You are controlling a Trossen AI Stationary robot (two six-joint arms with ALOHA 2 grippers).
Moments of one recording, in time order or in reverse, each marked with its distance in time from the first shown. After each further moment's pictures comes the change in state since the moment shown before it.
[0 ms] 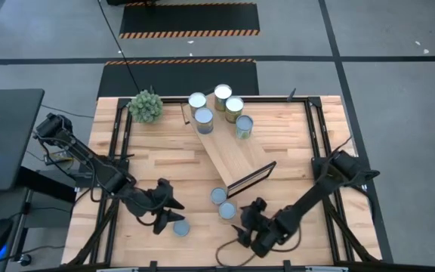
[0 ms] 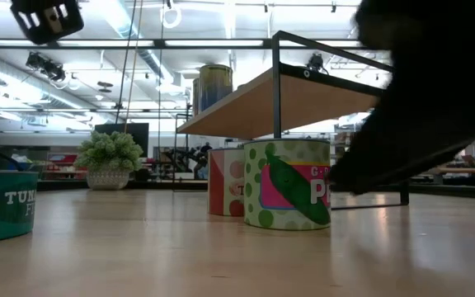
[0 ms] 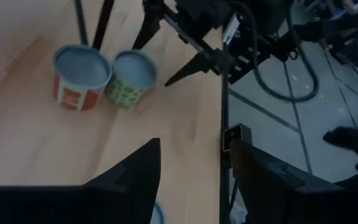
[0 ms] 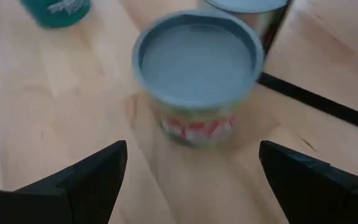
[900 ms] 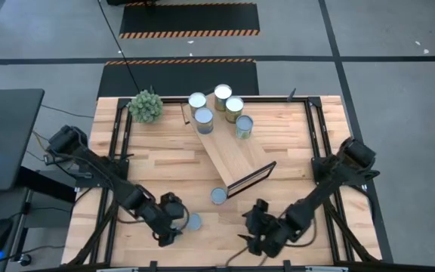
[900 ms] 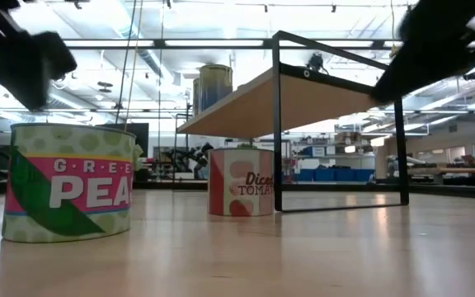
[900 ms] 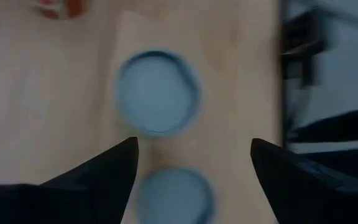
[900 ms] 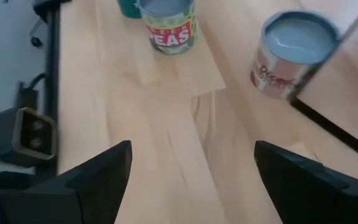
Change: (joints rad) left arm -0.007 0.291 0.125 -0.199 0.171 0.089; right arm 0.027 -0.181 0.008 -0.036 -0.151 -0.223
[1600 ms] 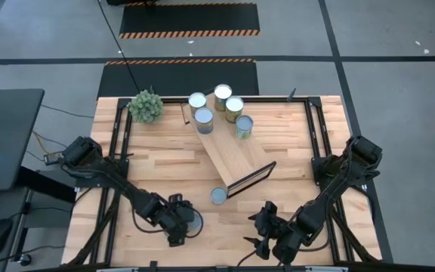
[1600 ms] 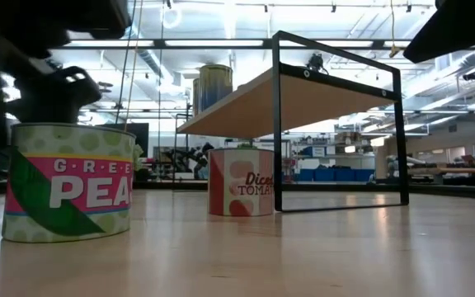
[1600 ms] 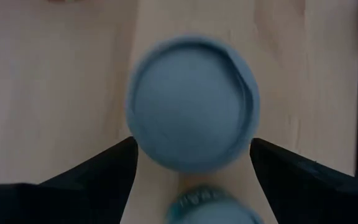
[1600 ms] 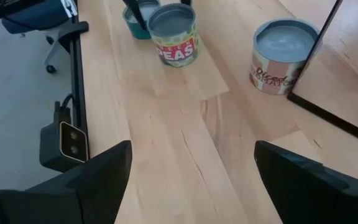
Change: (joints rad) left arm 0.033 0.215 0.113 -0.067 -0.005 0.068; right arm 0.083 -0.070 0.000 -0.060 0.087 0.150
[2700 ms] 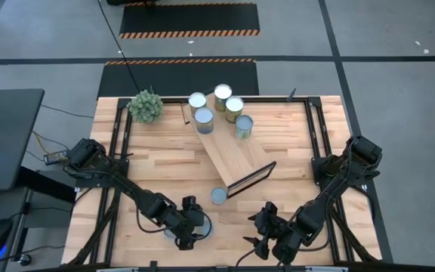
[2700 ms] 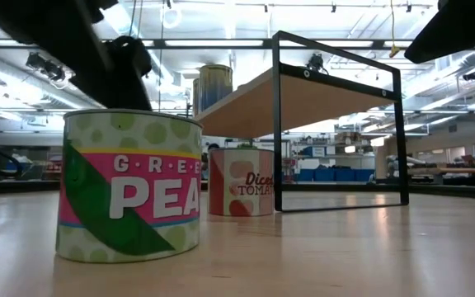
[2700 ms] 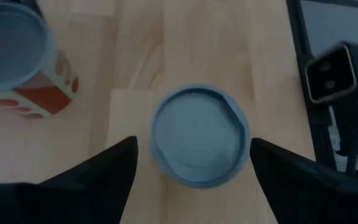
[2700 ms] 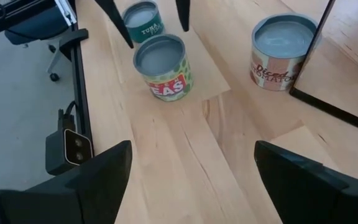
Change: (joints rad) left arm 0.033 0.045 0.062 0.191 -0.067 0.169; right arm -0.001 0.000 0.000 0.008 0.001 0.053
